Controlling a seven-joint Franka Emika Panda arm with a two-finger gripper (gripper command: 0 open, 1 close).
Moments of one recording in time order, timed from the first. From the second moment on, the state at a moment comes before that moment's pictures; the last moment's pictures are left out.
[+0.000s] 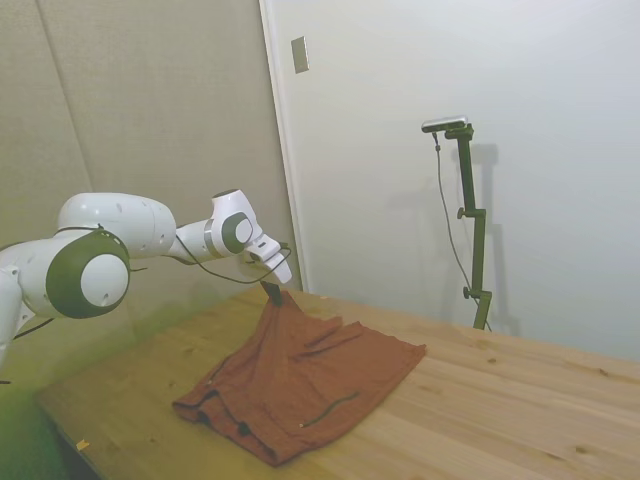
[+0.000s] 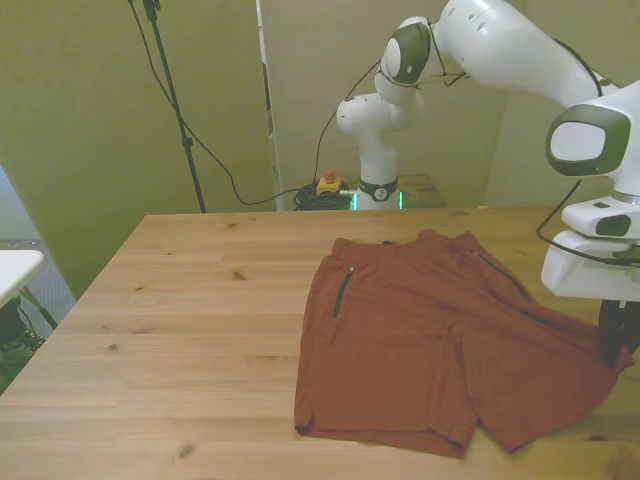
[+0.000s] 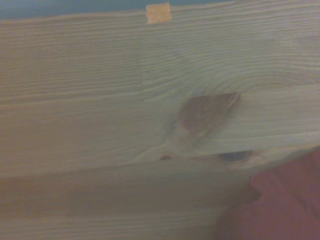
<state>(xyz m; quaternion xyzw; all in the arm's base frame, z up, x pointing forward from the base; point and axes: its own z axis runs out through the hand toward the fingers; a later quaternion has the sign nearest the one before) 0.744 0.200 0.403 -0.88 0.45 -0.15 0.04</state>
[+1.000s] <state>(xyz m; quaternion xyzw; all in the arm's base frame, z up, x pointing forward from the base) 0.742 0.184 0.459 -0.87 0.46 -0.18 0.05</state>
